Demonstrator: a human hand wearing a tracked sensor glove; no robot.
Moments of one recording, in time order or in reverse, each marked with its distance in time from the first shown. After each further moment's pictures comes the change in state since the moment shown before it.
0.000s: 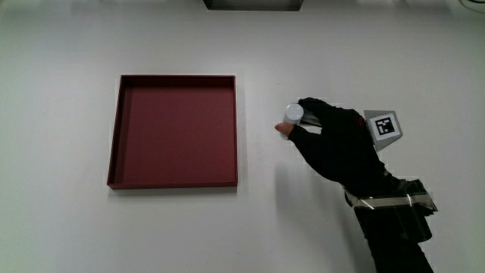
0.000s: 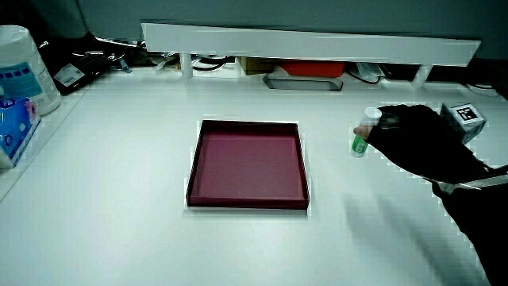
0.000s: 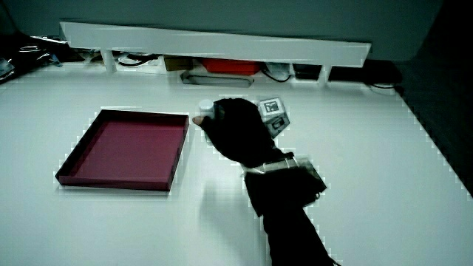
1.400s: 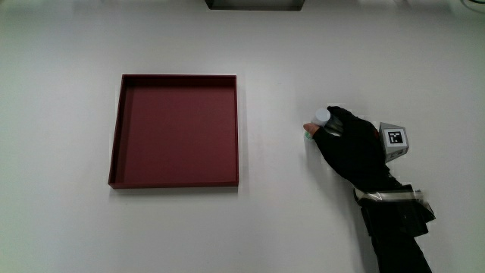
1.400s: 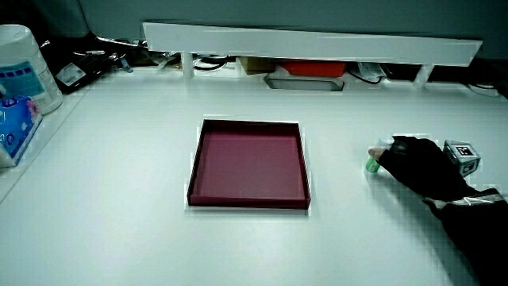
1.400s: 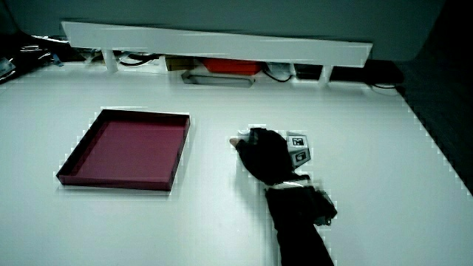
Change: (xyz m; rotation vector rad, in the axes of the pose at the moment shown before) arm 0.117 -0.012 0.017 0.148 0.102 -0.202
